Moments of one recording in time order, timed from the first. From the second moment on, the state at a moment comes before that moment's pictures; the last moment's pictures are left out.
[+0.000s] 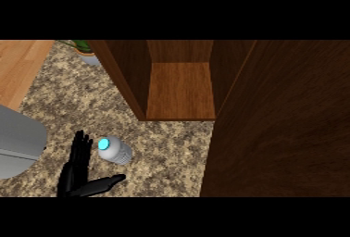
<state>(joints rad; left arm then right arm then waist) 0.13 0.02 0.06 -1.27 0.15 0.09 -0.38 0.08 -0.10 0.47 -2.49 0.06 -0.11 0.44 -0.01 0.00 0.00</state>
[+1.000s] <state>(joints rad) -0.17 0.03 0.23 -0.67 0.21 0.01 -0.79 0.11 -0.15 0.52 -2.49 0.07 -0.16 0.40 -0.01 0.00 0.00</state>
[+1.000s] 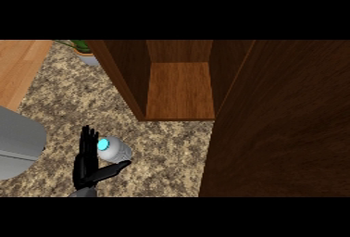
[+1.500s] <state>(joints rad) -0.27 0.02 0.19 -0.56 0.17 0.00 -0.89 0.12 -0.17 0.52 -2.49 0.06 -0.17 0.38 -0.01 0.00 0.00</state>
